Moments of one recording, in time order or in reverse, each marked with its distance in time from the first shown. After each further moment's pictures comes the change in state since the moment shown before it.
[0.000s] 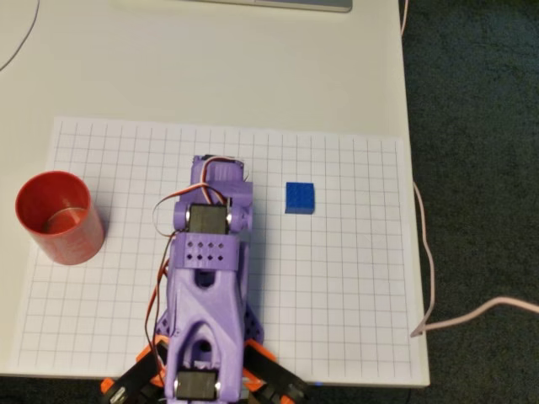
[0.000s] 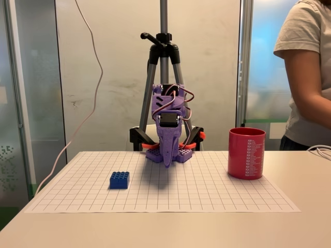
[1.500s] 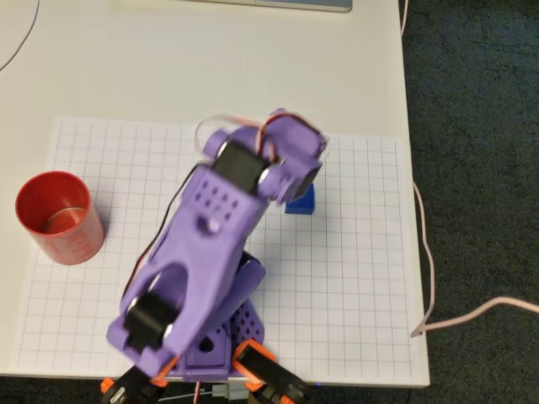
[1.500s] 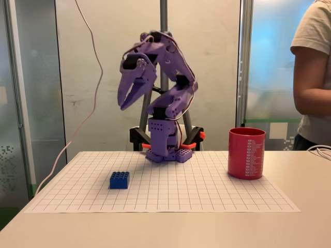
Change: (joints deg) arm 35.0 -40.4 -60.8 25.4 -3.6
